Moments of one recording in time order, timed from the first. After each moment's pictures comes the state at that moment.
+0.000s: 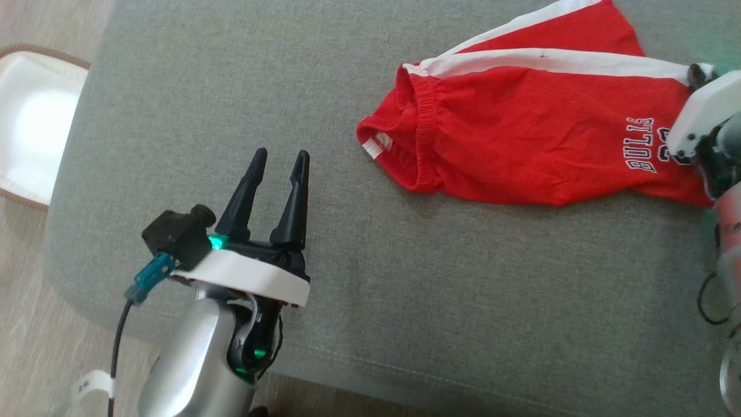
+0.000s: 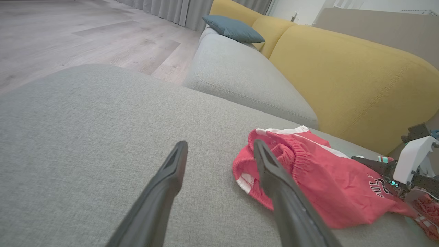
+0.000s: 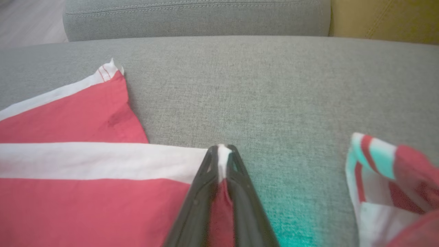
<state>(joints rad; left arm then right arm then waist) -0.27 0.04 -0.34 0.18 -0.46 -0.06 -0.26 -0.91 -0.27 -0.18 1.03 0.02 0.13 0.20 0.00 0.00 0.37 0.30</state>
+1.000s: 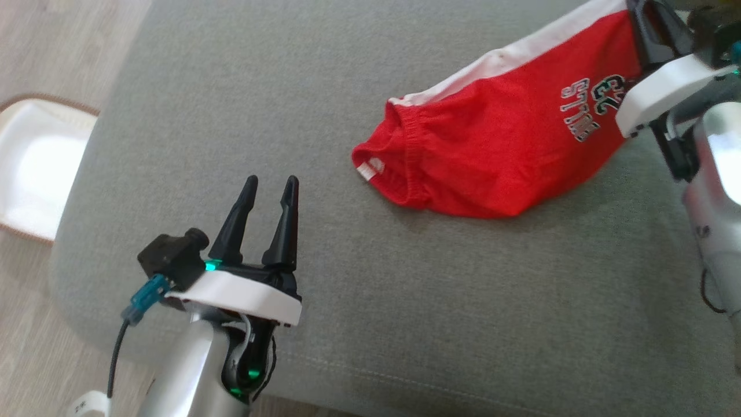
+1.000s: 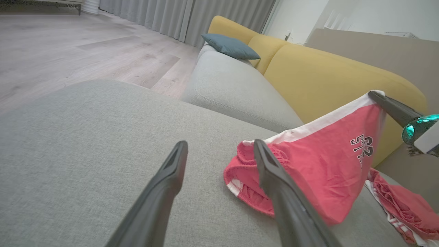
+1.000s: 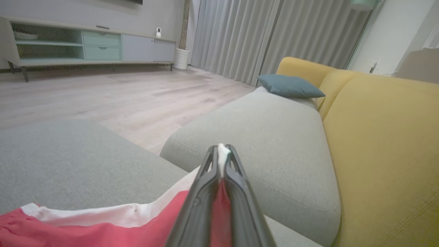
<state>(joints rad) -0.21 0.04 -0.31 0.20 -0.46 -0.06 -0.26 -0.89 -0.33 0.34 0.78 0.15 0.13 -0.19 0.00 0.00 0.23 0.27</state>
